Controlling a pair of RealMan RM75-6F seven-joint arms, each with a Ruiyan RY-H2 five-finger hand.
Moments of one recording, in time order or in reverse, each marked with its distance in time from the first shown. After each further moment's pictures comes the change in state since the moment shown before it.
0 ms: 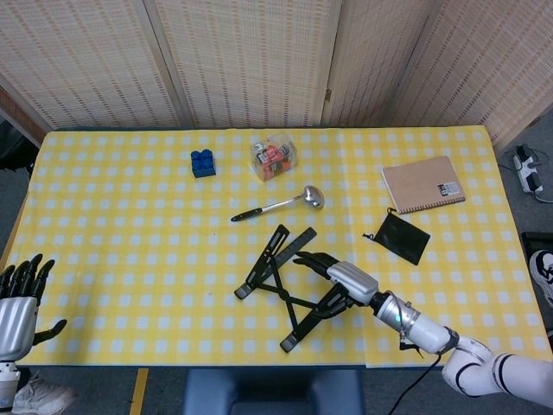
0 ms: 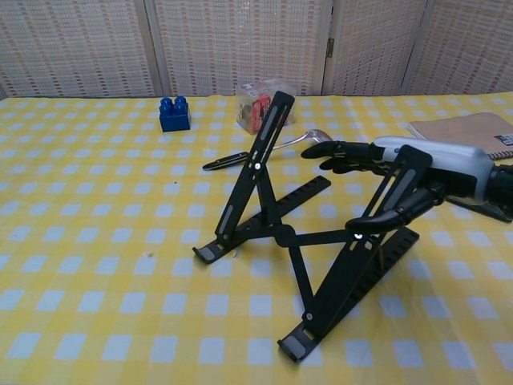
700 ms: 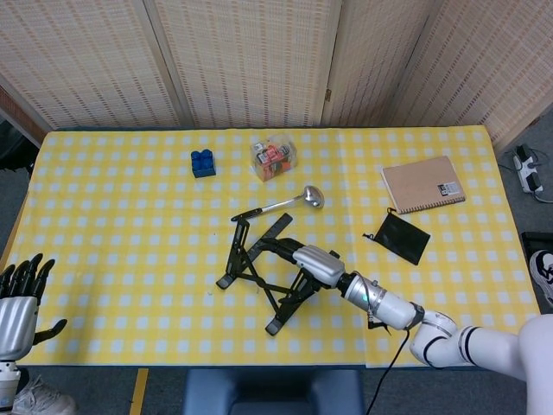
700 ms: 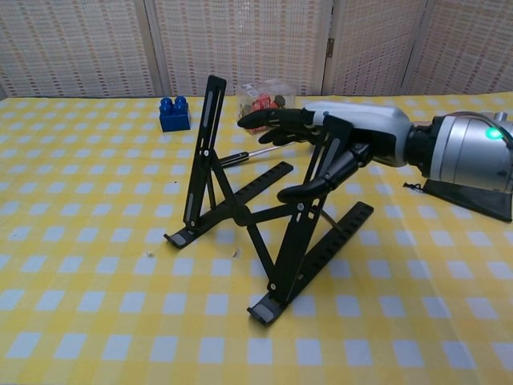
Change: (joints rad) left arm -0.001 0.004 0.000 -0.005 0.000 -0.002 0.003; right arm 0.170 -0.052 0.057 0.014 0.038 -0.065 0.064
